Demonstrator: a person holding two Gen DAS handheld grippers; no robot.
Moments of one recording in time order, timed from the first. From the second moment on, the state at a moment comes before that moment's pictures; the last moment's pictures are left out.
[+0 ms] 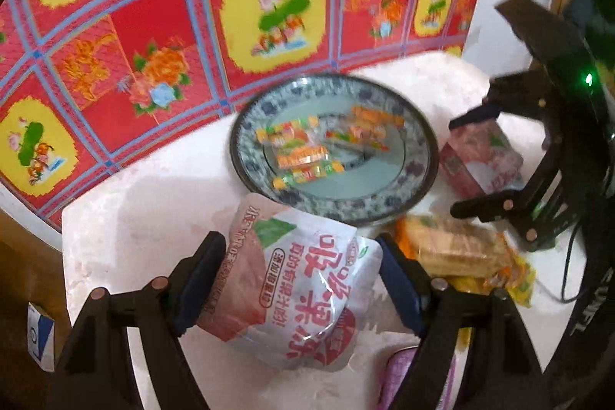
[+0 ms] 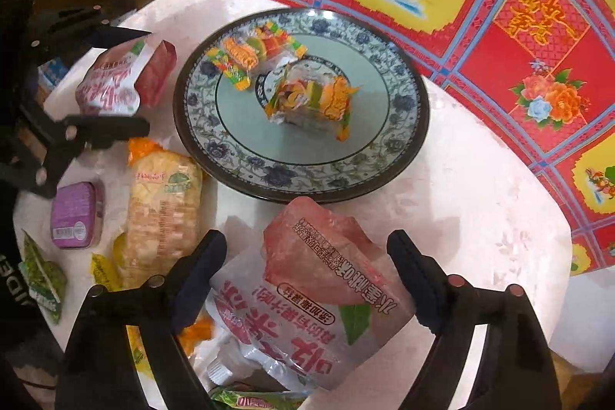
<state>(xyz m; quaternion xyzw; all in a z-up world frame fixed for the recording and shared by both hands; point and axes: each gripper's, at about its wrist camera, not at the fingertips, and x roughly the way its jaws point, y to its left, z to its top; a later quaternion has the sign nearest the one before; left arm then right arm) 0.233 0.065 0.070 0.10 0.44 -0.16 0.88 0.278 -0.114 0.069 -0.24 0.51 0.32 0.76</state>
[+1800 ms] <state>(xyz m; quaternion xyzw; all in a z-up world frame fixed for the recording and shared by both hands) 0.264 0.052 0.054 0.04 0.36 -0.12 0.92 0.312 -0.086 0.070 -0.14 0.41 0.29 0.85</state>
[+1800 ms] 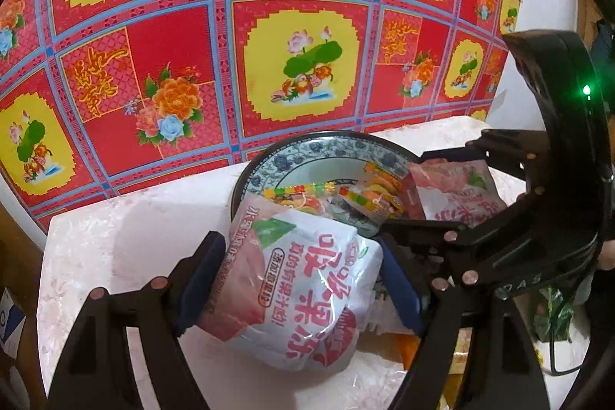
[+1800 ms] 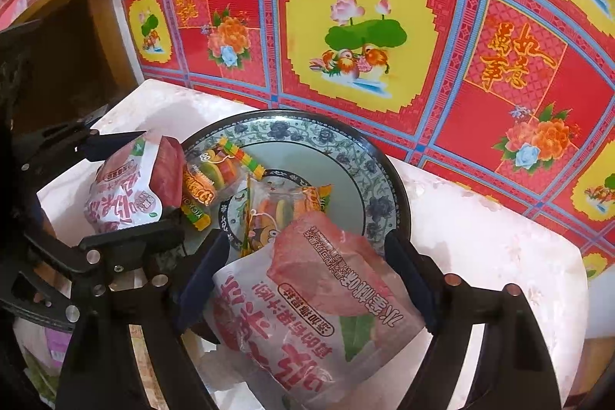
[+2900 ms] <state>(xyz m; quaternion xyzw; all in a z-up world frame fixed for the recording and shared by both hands) 0.251 0.067 0.081 -0.02 0.26 -0.10 0.96 0.304 -0.097 0.105 -0.09 0.30 0.29 0.90</state>
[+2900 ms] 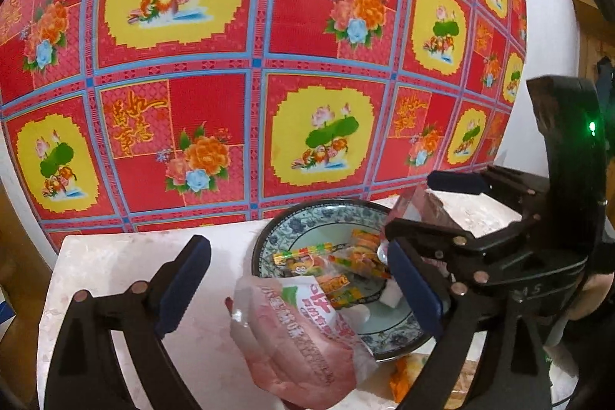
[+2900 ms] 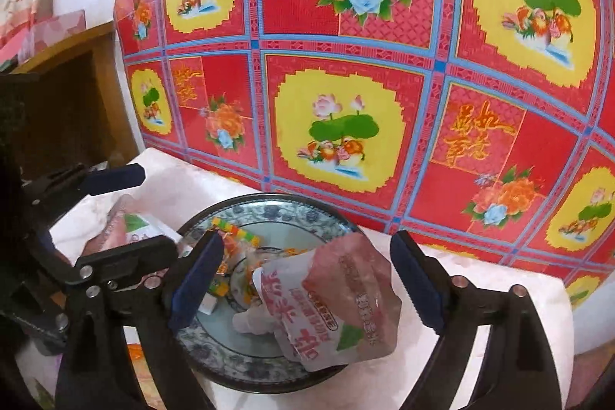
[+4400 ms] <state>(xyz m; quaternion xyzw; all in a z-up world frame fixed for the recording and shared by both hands) 0.191 0.051 0.078 0.16 0.42 -0.28 0.85 0.230 -0.075 0.073 -0.25 0.37 0.54 0.72</state>
